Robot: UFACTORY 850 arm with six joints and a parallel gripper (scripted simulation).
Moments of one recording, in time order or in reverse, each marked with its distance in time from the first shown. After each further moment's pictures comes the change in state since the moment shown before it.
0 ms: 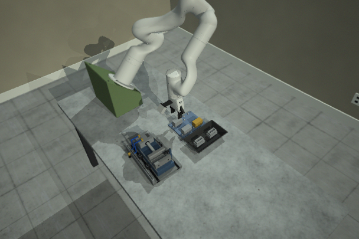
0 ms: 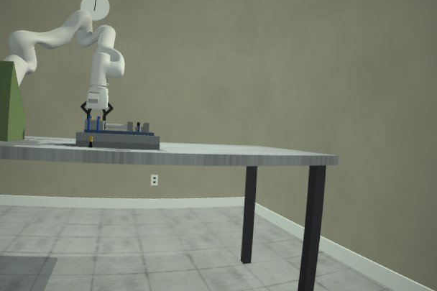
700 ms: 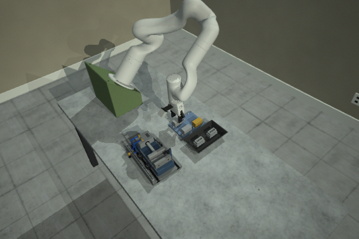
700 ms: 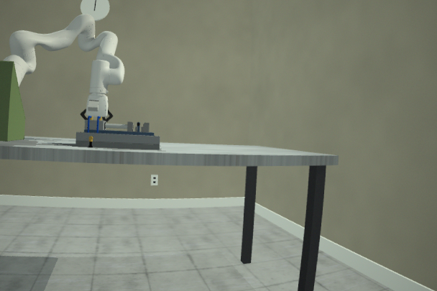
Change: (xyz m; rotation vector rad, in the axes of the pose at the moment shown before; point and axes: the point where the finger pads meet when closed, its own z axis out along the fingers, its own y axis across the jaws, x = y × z) arm 0.000 -0.001 0.035 0.002 -0.001 -0.001
